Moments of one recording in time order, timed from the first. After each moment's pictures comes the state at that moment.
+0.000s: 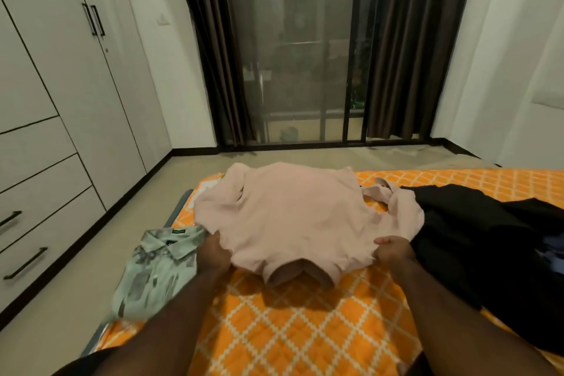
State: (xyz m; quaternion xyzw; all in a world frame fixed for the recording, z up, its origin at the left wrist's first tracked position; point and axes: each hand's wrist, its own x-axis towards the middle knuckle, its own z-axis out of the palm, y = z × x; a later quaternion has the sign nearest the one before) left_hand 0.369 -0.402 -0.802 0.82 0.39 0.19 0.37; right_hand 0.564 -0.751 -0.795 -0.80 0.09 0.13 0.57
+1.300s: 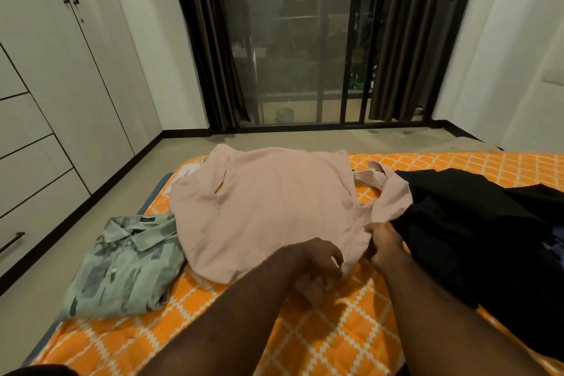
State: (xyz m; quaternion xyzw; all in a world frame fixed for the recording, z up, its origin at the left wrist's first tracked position) left_hand 0.520 -0.599 -0.802 0.95 -0.03 -0.26 0.19; right_hand 0.584 -0.750 -0.796 -0.63 0.24 0.18 0.72
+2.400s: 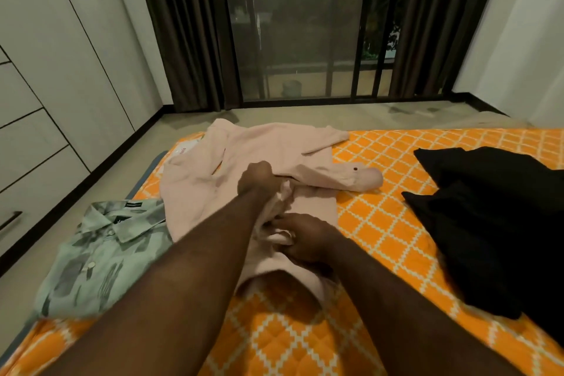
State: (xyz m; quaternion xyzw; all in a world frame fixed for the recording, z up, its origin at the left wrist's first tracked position) left_hand 0.572 -0.450 -0.791 0.92 0.33 0.08 0.18; right_hand 0.564 -0.629 -0.833 -0.83 -0.49 0.16 0.21
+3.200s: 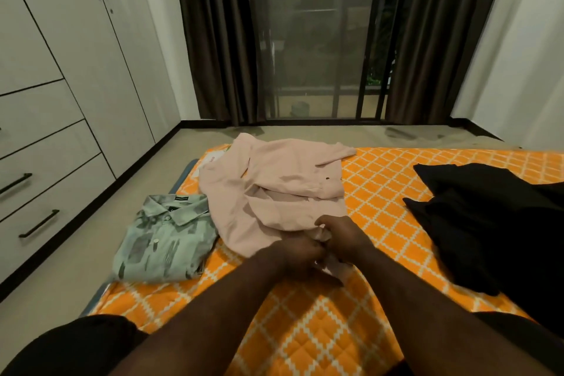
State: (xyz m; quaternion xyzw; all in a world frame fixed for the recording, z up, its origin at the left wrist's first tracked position) left_hand 0.419 -0.536 -0.808 0.97 -0.06 -0.18 0.12; right_hand 0.524 -0.672 -0.819 -0.91 -0.36 0.10 0.20
